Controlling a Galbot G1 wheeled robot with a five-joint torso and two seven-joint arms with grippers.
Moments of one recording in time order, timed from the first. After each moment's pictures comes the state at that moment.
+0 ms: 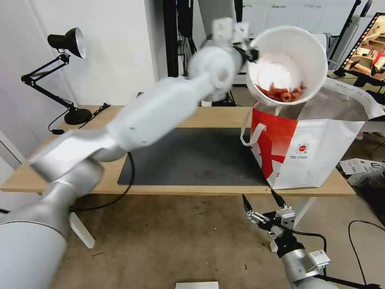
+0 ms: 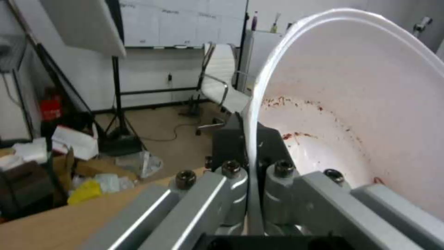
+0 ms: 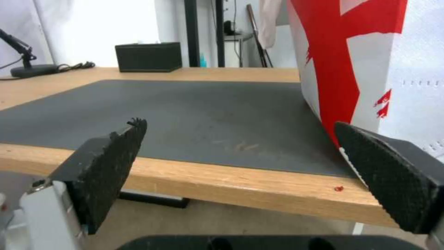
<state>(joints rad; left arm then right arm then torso) -0.30 -1.47 0.59 -1.30 -1.35 0.30 -0.53 -1.73 0.98 0.39 2.16 0.39 0.22 0.20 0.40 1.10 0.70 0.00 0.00</state>
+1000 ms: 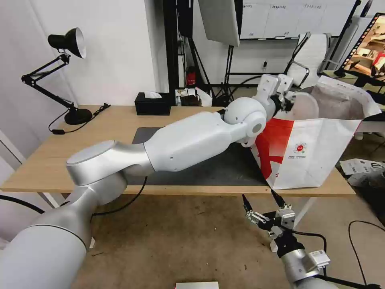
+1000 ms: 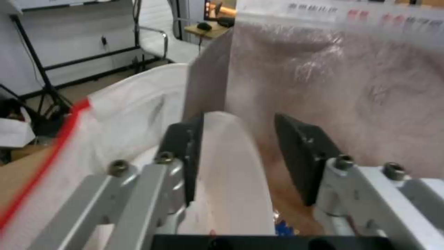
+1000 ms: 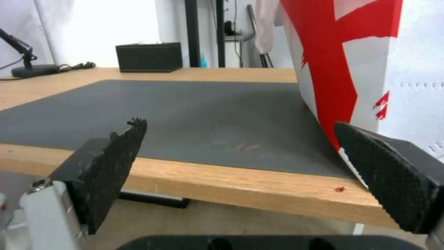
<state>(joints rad) -0.23 -1.54 0.77 -1.30 -1.30 0.34 -0.39 -1.73 0.98 0.39 2.16 0.40 0.22 0.20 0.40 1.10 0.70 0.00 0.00</state>
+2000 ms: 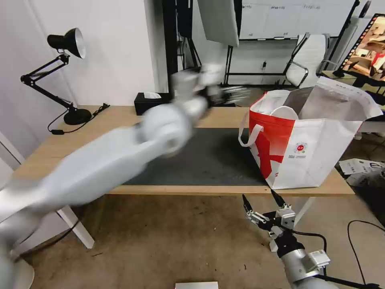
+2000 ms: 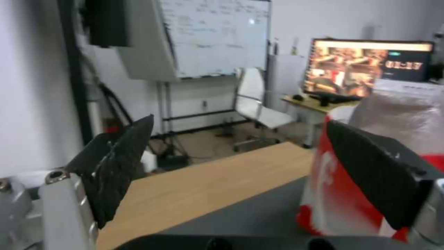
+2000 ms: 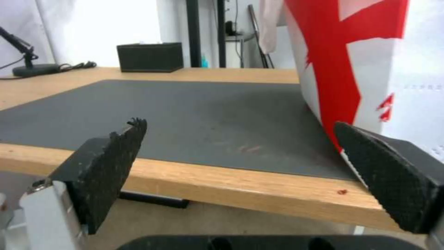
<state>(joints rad) 0.33 -0.72 0.23 -2.11 -1.12 0.26 -0.42 -1.73 0.98 0.39 2.16 0.39 0.22 0.20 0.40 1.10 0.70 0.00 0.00</state>
